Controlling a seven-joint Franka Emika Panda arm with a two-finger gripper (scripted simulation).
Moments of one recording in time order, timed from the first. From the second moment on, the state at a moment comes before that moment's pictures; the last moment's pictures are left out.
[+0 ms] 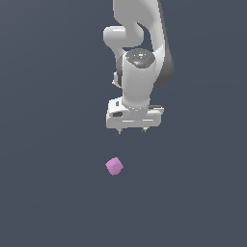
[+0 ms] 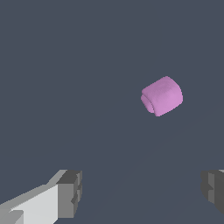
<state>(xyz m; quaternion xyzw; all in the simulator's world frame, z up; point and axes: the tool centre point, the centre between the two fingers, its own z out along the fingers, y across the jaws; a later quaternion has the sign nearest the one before) 0.007 0.036 0.188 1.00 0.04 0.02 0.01</state>
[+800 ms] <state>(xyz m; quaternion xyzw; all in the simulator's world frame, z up) 0.007 0.066 0.202 1.00 0.06 0.02 0.00</state>
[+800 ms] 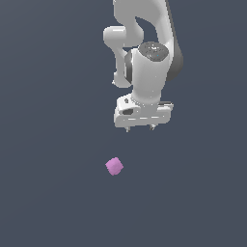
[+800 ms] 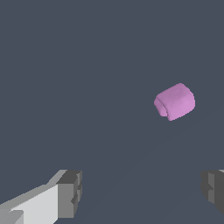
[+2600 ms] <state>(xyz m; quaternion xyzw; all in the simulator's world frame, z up) 0.090 -0.035 0.099 0.96 0.28 0.00 0.00</state>
